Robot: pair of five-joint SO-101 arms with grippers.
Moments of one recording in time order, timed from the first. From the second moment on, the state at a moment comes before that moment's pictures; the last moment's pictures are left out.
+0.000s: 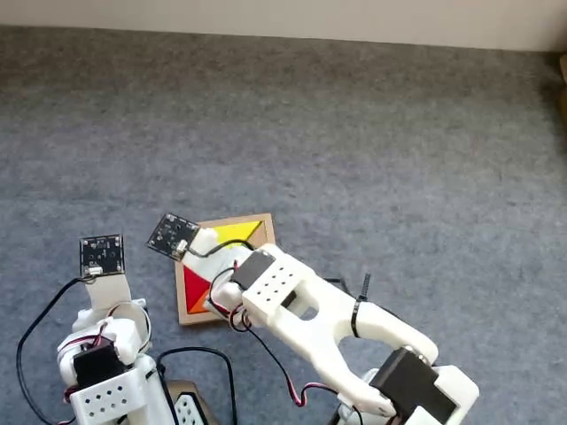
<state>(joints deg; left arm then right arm) -28.2 -101.8 96.0 76.4 -6.5 -57.0 -7.2 36.6 46.7 17.5</state>
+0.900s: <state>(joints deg) -28.2 -101.8 96.0 76.4 -6.5 -57.2 -6.9 36.7 44.3 17.5</state>
